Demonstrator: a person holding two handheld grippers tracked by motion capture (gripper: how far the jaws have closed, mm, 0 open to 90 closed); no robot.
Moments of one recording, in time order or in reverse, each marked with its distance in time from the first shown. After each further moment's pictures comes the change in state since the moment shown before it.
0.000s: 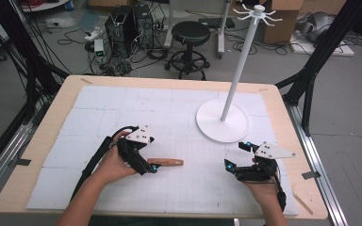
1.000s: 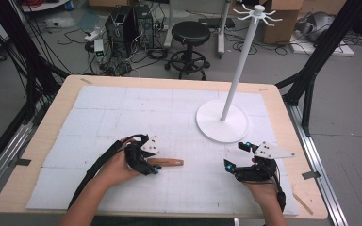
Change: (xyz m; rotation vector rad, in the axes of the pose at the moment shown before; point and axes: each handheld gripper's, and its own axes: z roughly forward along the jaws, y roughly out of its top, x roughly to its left) left arm -0.010 -0.007 0.024 0.215 0.049 0.104; right arm 0.000 -0.001 0.001 0.002 0.003 -0.003
